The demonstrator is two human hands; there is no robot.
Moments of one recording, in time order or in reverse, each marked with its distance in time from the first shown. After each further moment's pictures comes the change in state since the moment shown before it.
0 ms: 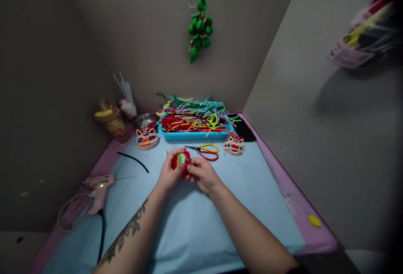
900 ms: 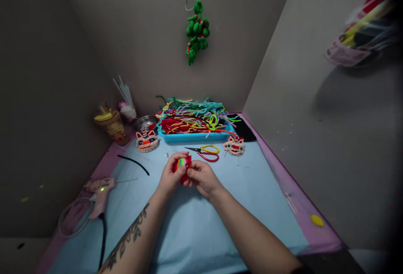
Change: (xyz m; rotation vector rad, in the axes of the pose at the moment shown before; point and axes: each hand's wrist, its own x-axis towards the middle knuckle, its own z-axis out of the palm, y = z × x) left_hand -0.002 -0.008 -0.005 0.028 -0.101 0.039; right_hand -0.002 0.006 0.003 0.049 -0.051 -0.033
